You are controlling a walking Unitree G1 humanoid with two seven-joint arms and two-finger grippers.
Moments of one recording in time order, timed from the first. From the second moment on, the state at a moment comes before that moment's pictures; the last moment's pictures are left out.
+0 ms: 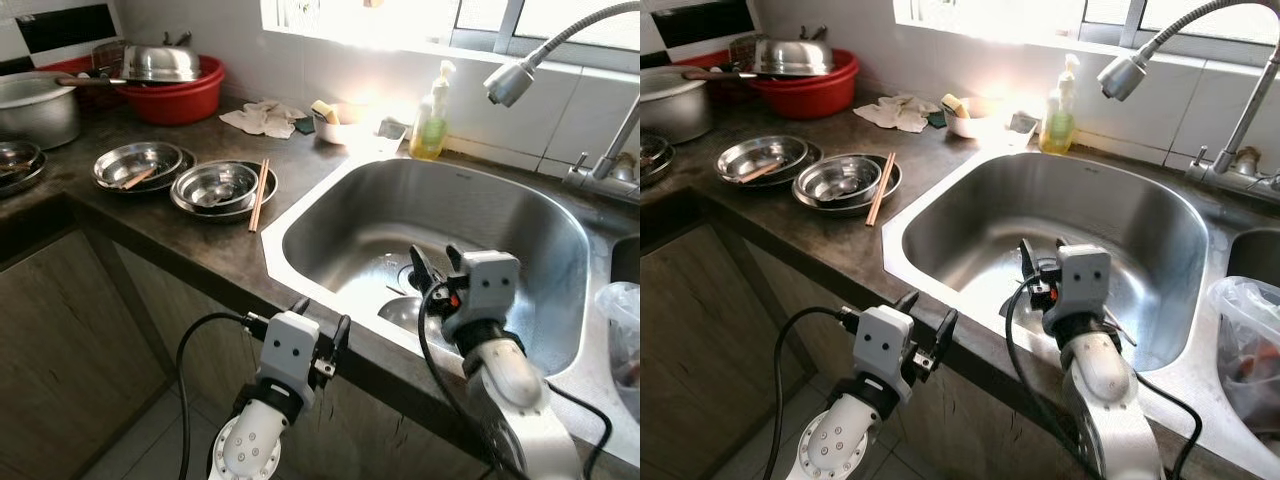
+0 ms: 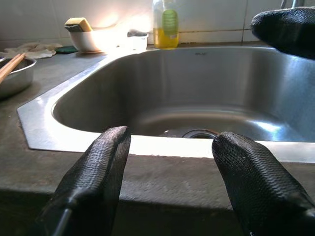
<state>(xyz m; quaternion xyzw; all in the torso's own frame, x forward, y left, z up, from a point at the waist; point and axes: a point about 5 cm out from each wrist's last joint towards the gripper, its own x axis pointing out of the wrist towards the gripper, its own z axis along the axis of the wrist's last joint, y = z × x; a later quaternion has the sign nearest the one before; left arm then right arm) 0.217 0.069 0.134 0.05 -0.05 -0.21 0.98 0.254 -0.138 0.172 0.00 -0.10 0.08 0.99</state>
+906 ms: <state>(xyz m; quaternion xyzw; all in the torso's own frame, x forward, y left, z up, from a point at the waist) 0.215 0.066 0.127 0.05 -0.04 -0.21 0.97 0.233 -0.123 0.158 0.01 -0.07 0.08 0.99</state>
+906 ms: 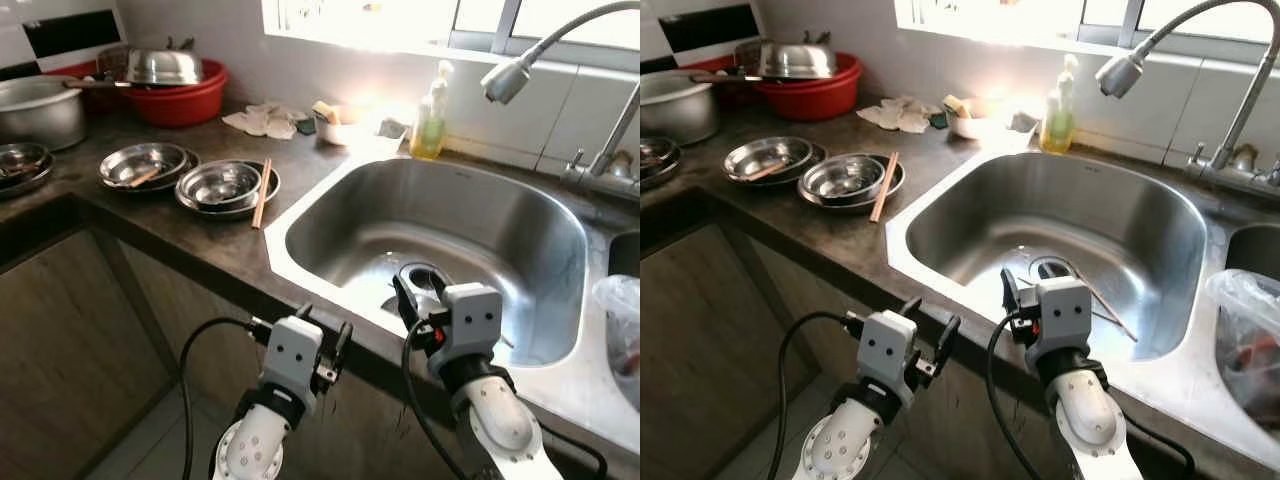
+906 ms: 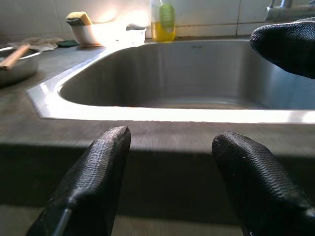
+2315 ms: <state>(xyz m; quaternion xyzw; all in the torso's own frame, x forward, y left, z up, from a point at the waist) 0.211 0.068 0.118 0.05 -0.02 -0.21 0.98 0.233 -0.121 0.152 0.00 -0.05 0.09 0.99</state>
